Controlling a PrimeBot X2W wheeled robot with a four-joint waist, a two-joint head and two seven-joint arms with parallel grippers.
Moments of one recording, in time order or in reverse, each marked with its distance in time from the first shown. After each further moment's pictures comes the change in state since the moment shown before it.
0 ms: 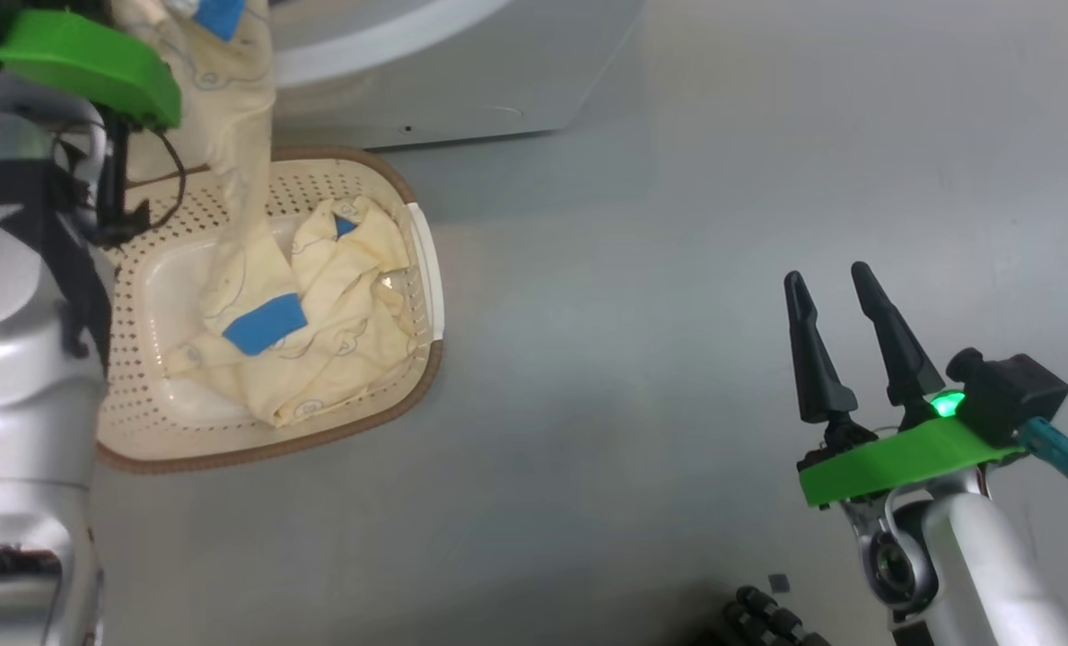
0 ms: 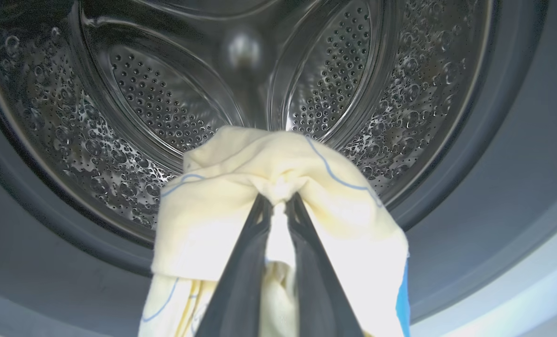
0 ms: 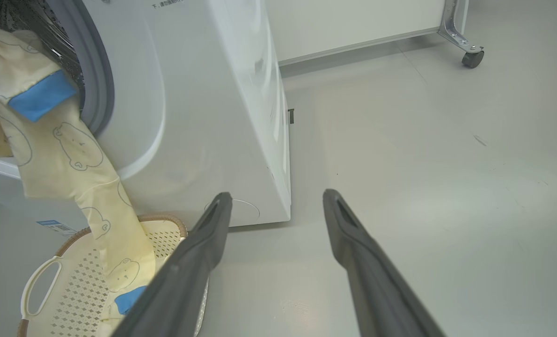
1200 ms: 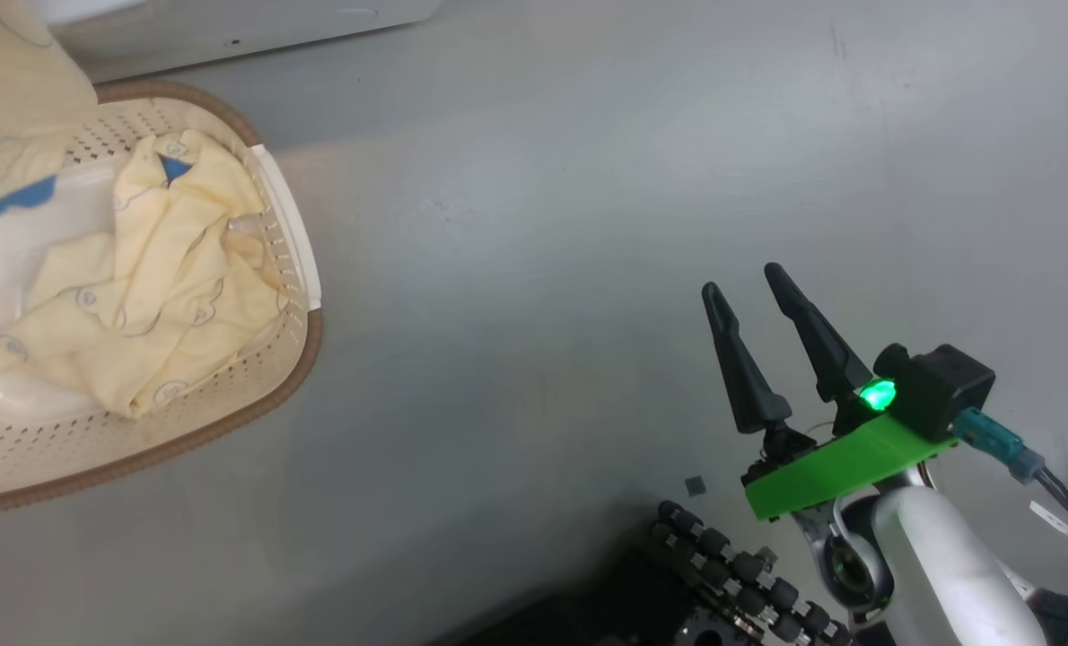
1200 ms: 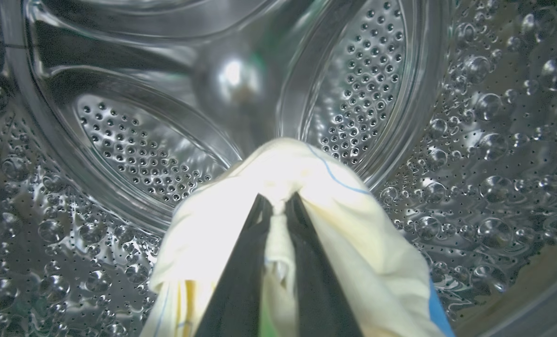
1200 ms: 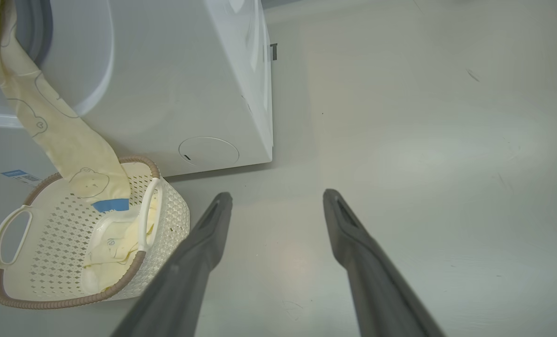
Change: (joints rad) left arm -0.533 0.143 -0.093 0.305 0.117 0.079 -0.044; right arm -0.042 0.000 0.134 0.017 0.027 0.000 0.000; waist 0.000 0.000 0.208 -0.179
